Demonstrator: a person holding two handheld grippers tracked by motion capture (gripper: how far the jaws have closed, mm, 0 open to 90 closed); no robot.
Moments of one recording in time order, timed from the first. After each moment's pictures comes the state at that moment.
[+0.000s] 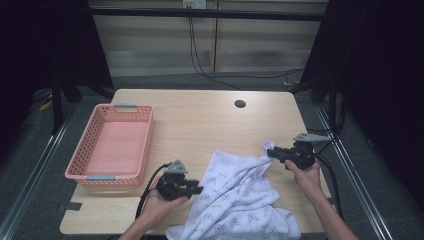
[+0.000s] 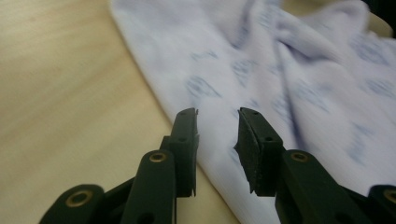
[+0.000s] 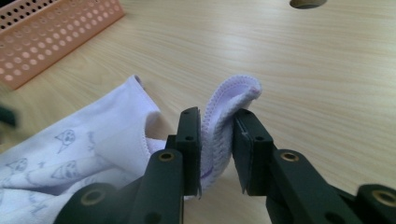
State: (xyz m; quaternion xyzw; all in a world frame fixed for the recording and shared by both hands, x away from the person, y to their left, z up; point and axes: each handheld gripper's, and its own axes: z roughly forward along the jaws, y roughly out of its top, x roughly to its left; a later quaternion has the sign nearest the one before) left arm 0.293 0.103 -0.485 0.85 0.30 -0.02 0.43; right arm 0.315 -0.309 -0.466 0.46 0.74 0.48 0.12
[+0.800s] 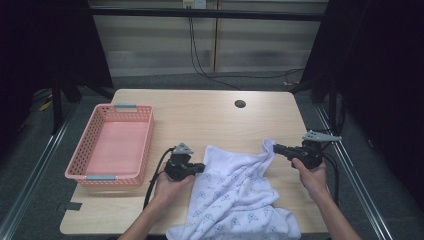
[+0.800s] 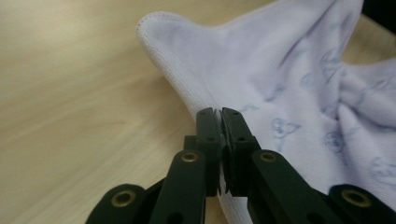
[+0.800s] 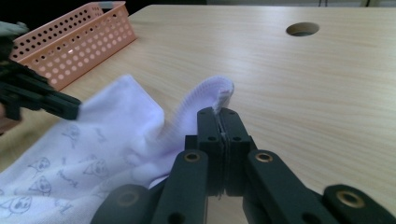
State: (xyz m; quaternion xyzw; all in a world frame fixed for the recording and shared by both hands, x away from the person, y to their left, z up) left arm 0.325 0.100 -0.476 0.82 0.34 0.03 0.45; right arm 0.306 -0.321 -0.451 0.45 0.72 0.51 0.13
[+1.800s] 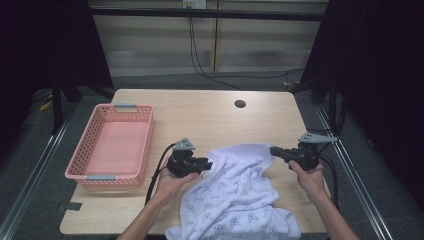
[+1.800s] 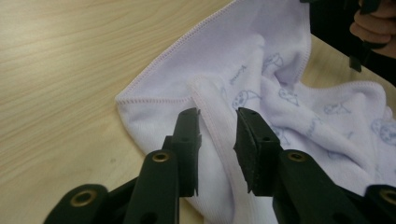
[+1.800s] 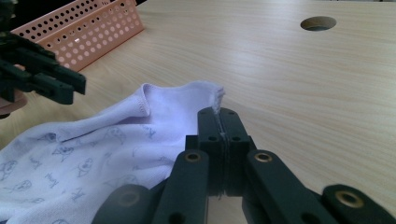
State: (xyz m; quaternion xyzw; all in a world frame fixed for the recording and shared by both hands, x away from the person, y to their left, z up) left arm 0.339 0.076 -0.471 0.82 0.31 -0.01 0.48; right arm 0.303 -0.311 -0.453 0.44 0.73 0.50 0.12
